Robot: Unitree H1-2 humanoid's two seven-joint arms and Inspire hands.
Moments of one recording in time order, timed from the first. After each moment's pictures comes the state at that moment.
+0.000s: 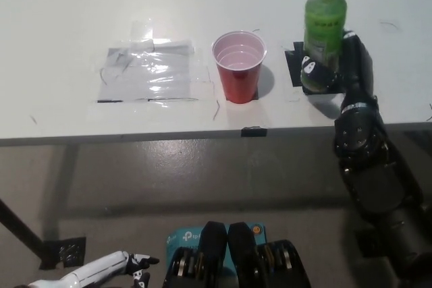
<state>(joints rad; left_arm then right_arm) -0.07 0.63 -0.33 -0.33 0.10 0.45 -0.58 -0.79 -0.14 0.18 0.64 -0.41 0.07 -0.37</state>
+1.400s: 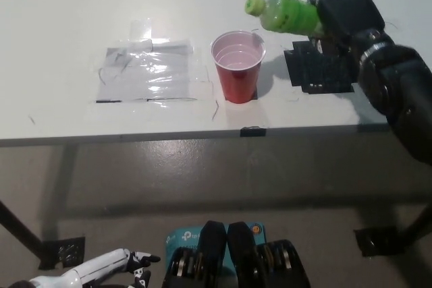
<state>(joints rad) -0.08 0.63 -0.33 -0.33 0.10 0.45 -0.60 -1.05 -0.39 0.63 0.73 -0.87 0.04 -0.09</state>
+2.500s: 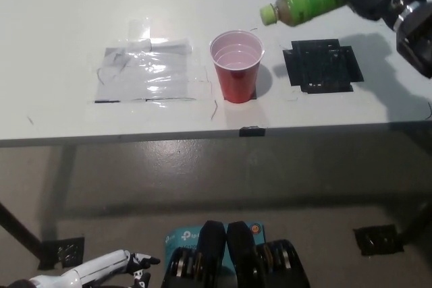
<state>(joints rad) -0.09 0.63 -0.32 -0.33 0.12 0.46 -0.63 -1.19 -0.56 0.80 0.68 -1.24 -0.09 -0.16</state>
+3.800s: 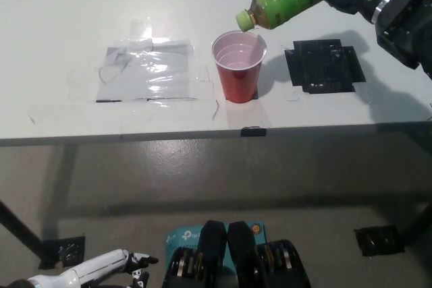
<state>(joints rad) -0.09 0.63 -0.32 -0.34 0.13 0.46 -0.64 -1.20 -0.51 0.77 0.69 -1.31 -0.17 -0.17</state>
